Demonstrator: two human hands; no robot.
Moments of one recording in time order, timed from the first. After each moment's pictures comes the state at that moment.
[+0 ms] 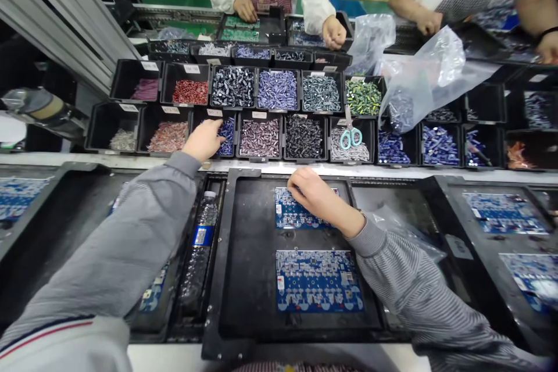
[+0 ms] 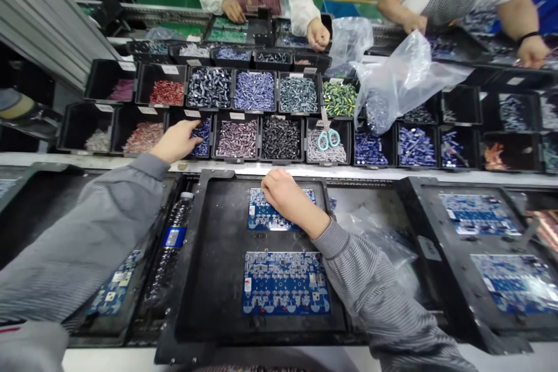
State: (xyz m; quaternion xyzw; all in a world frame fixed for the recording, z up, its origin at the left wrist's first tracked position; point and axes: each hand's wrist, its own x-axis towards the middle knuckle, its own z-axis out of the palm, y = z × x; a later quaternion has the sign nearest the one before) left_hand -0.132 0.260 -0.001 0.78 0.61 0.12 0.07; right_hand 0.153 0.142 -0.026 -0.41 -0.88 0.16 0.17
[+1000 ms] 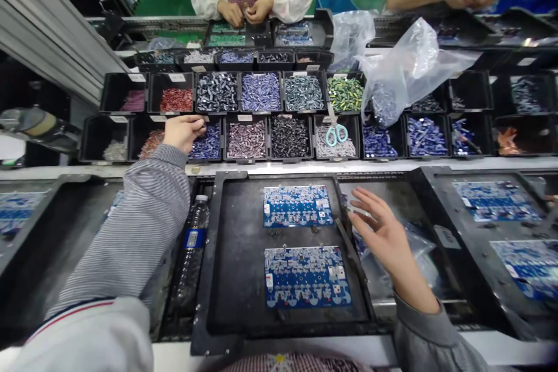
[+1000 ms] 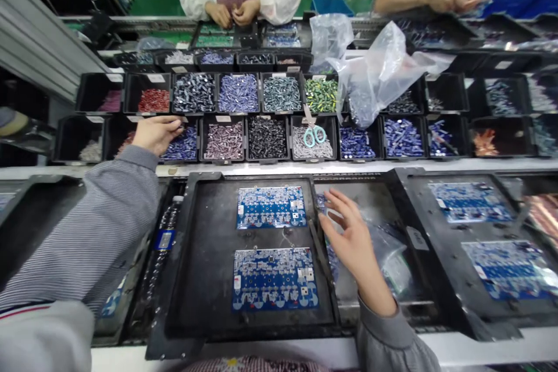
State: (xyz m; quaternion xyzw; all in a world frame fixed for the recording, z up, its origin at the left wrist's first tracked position) left_hand -0.123 0.290 0.007 0.48 0.68 0.43 0.35; right_hand 0.257 0.033 -0.036 -0.64 -0.56 0.29 0.44
